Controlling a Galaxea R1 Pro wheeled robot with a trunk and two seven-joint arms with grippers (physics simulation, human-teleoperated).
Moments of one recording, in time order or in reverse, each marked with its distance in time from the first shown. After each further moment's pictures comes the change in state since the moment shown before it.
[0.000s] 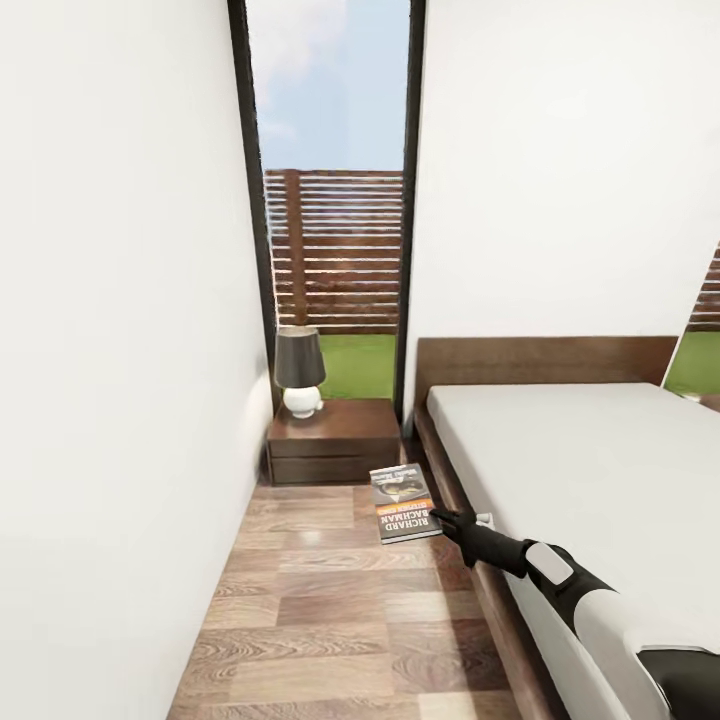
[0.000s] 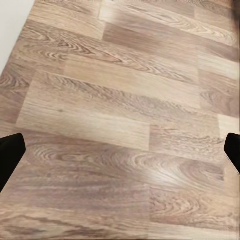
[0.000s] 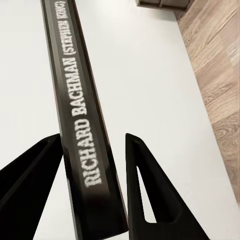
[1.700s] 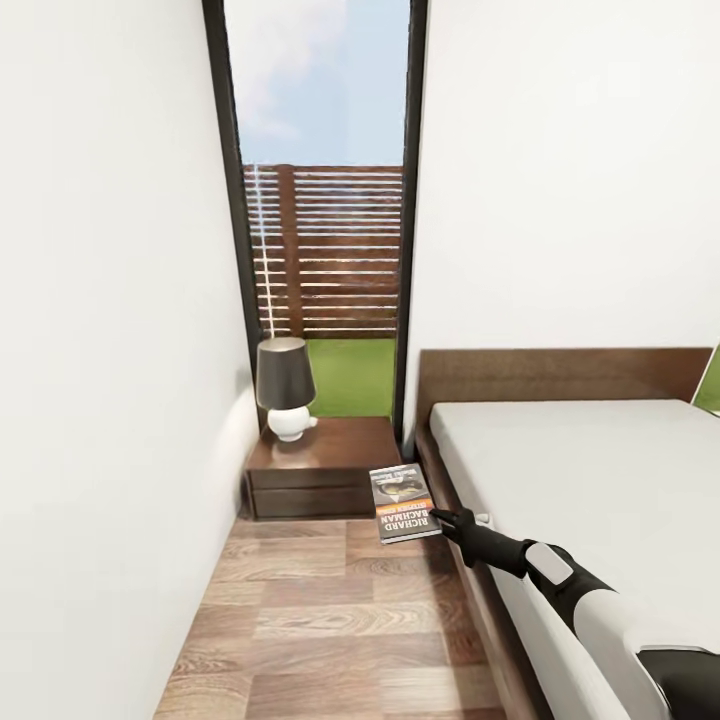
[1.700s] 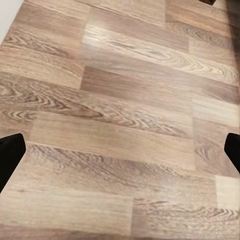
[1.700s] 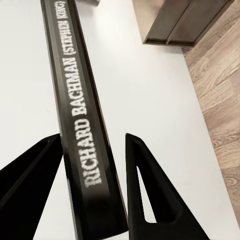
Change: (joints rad) left arm 0.000 0.001 0.000 0.000 0.000 0.000 0.000; right arm 0.000 0.001 0.000 0.000 0.000 0.000 0.000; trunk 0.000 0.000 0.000
